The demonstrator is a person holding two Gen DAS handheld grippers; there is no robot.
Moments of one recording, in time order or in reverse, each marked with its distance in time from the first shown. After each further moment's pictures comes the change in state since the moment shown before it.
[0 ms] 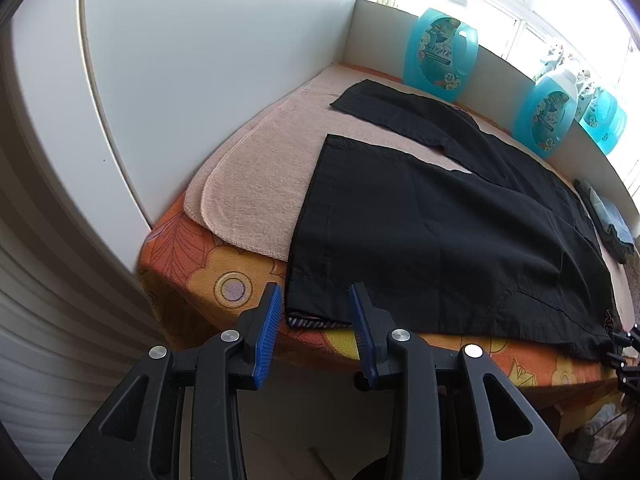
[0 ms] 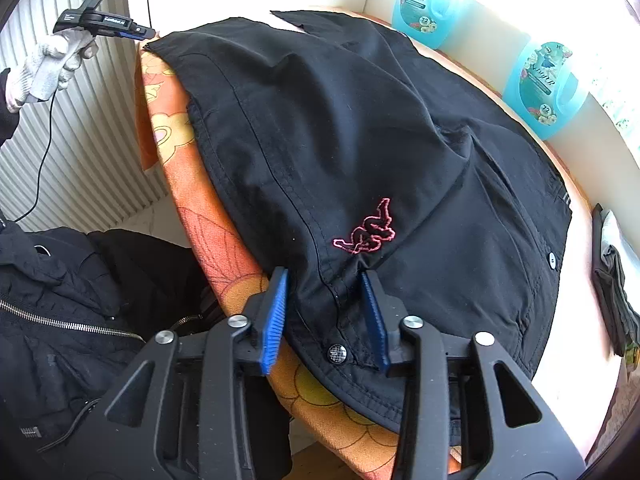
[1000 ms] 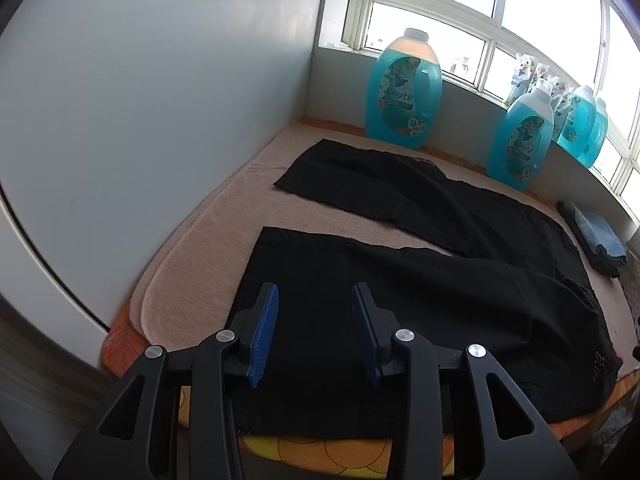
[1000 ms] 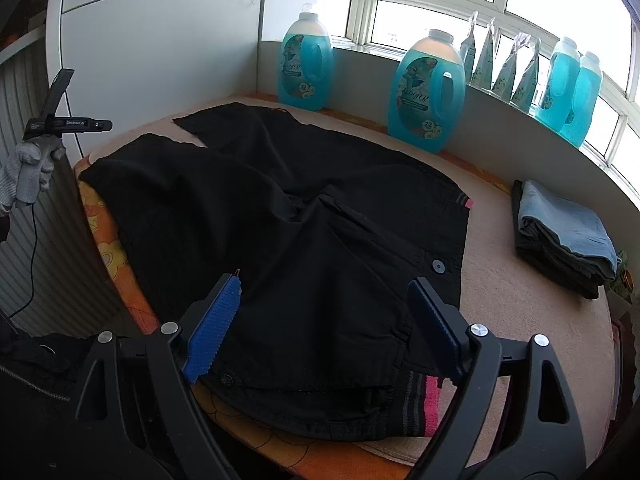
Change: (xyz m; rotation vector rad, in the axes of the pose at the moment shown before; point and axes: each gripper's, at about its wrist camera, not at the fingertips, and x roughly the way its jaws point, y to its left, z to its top) left arm 0.004 -0.048 0.054 0.051 -0.148 -0.027; right arm -0.069 -0.058 -0.010 0.247 -0.230 -0.134
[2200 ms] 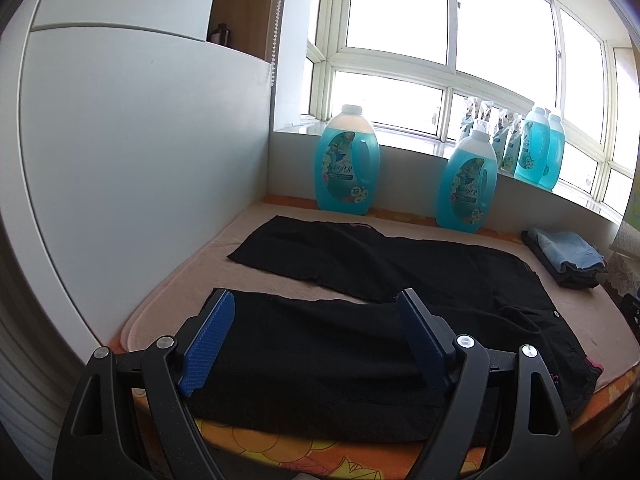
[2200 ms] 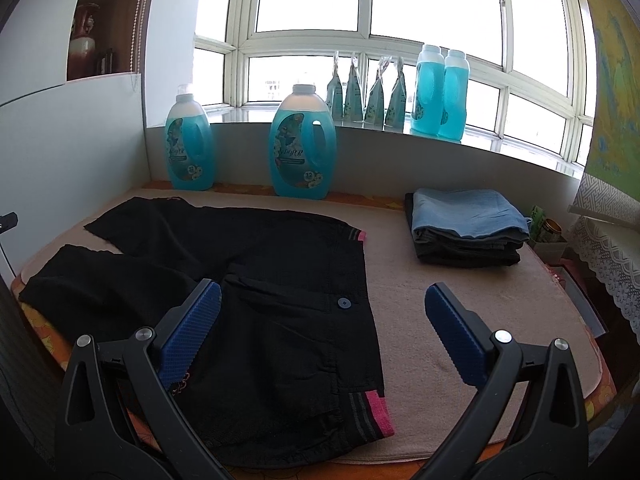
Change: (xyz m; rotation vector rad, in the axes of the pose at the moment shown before) left arm -0.080 -0.093 -0.006 0.078 -0.277 -0.012; right arm -0.055 -0.036 0.018 0.335 -0.239 -0.379
